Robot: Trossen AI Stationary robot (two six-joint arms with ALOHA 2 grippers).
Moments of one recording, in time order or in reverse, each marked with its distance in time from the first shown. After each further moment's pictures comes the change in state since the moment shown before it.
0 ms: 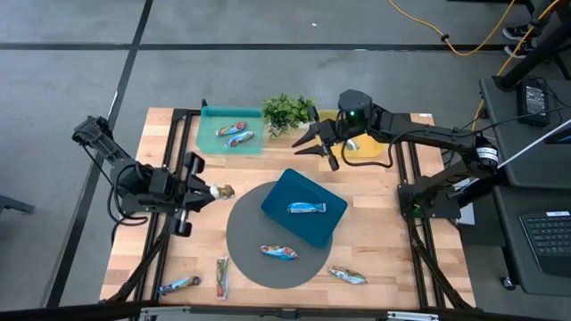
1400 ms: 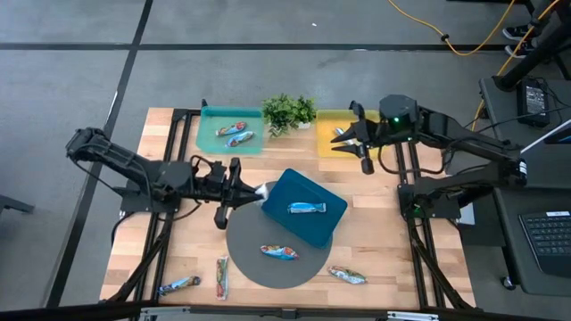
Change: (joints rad) left arm 0.347 0.175 0.000 -0.188 0.332 -0.490; right arm 0.053 -0.327 0.000 -0.504 0.373 0.042
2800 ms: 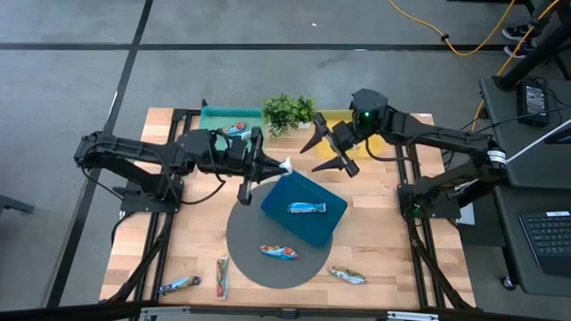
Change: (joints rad) left arm 0.245 0.197 0.342 -0.073 0.266 0.213; right arm -0.021 0.246 0.000 0.520 -0.572 0.061
